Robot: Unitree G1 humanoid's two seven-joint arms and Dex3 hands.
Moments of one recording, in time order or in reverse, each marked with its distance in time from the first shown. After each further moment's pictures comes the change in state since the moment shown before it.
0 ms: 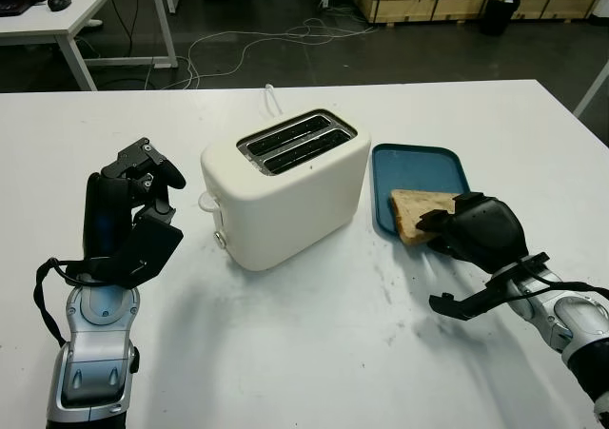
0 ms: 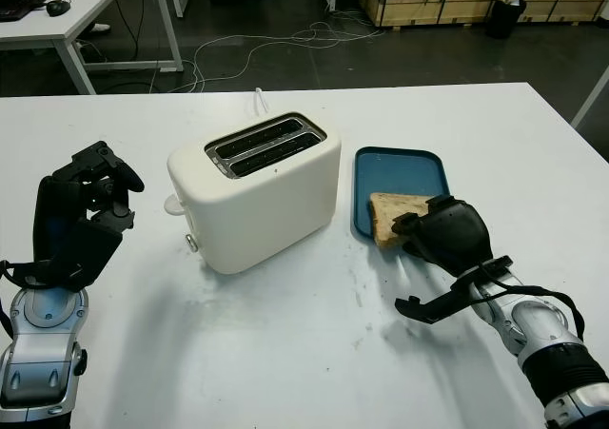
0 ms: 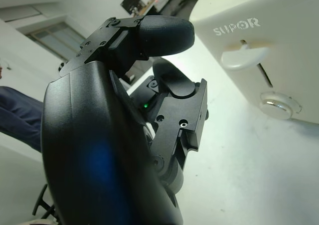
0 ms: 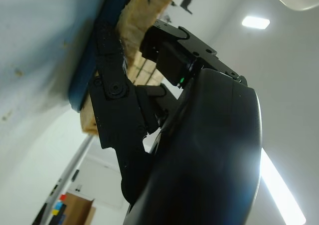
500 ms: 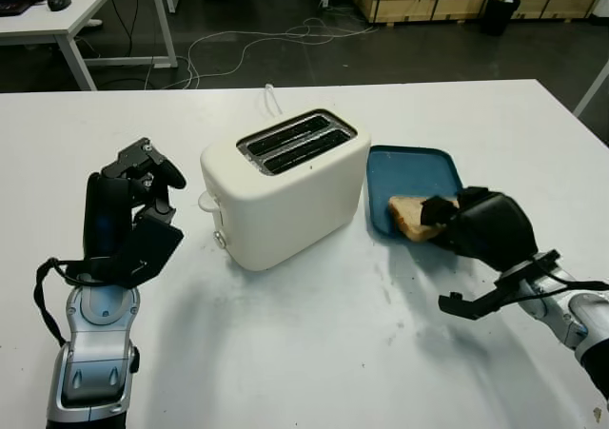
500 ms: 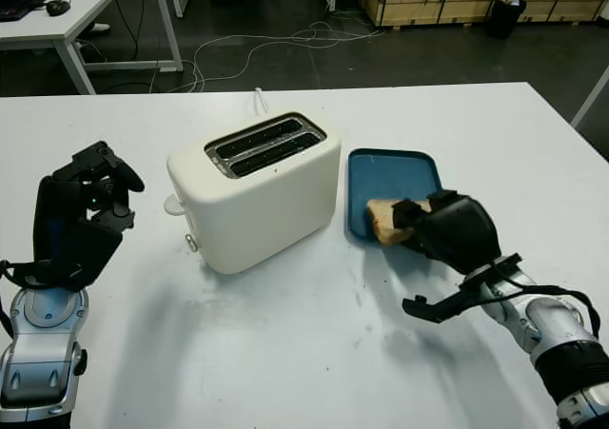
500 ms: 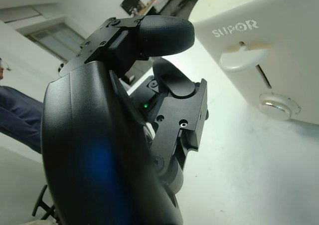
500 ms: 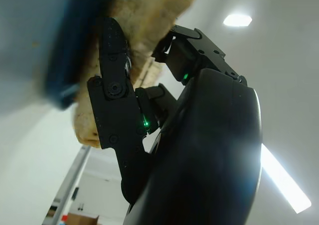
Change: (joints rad) left arm 0.000 0.000 -0.001 -0.001 0.000 0.000 -0.001; right arm -0.040 -0.008 -0.023 0.047 0.064 -0.125 -0.183
